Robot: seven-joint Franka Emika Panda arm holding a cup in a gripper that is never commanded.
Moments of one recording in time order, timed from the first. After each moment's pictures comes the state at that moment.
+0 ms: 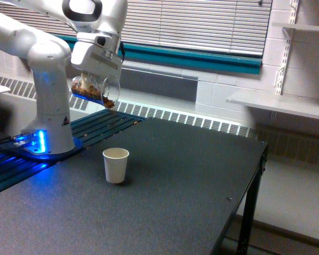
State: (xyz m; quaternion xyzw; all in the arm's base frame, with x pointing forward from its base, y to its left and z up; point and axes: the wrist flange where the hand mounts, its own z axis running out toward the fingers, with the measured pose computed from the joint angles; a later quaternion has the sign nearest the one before) arm 0.244 -0.049 0.374 0.91 -0.38 0.07 0.17
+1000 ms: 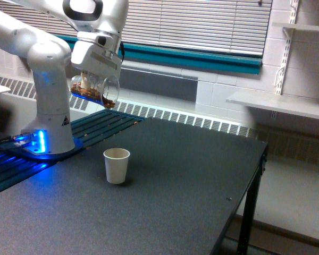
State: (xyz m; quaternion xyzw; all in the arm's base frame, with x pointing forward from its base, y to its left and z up) arm 0.247 -0.052 0.376 0.91 -0.37 0.06 0.17
